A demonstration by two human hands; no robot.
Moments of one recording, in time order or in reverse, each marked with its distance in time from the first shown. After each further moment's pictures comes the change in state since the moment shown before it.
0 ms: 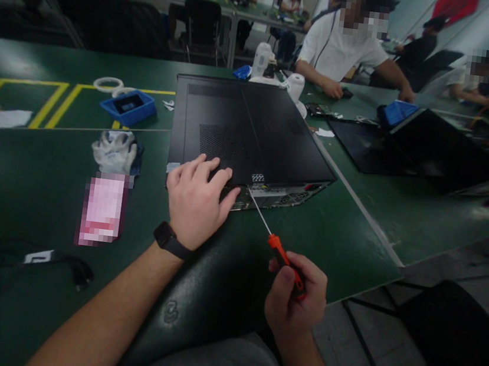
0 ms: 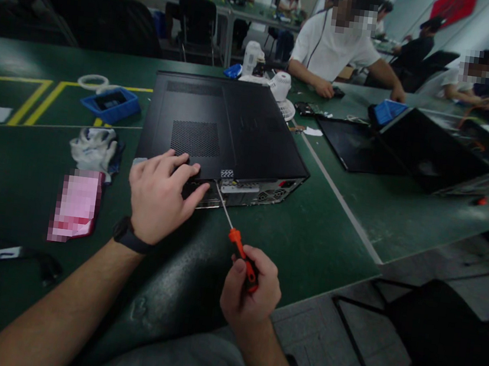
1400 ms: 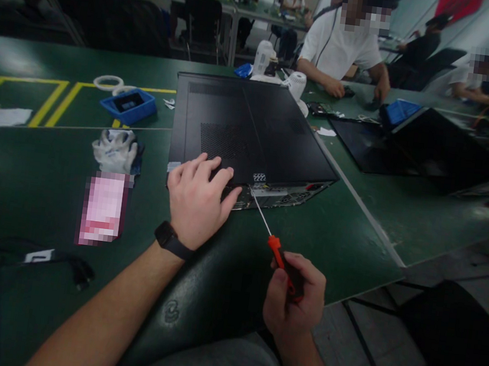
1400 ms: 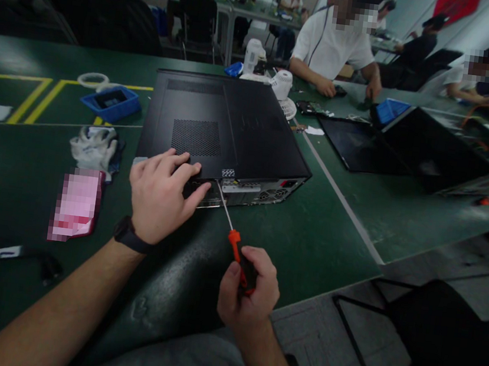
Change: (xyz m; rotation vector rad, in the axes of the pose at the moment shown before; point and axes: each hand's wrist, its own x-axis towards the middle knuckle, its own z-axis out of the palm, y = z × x) left_hand 0.000 0.000 0.000 0.002 -0.005 -0.004; right_hand 0.000 0.000 0.001 0.042 -0.022 -0.063
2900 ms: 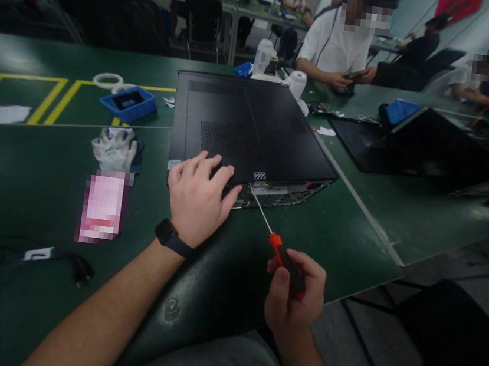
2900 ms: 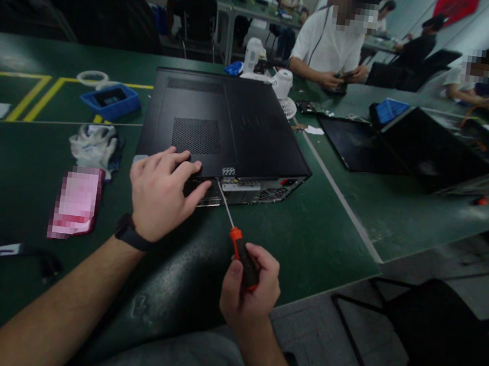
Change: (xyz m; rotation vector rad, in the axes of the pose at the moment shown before) left_hand 0.000 -0.001 0.001 0.014 0.018 0.010; right_hand -0.002 -0.005 0.000 0.027 -0.023 0.166
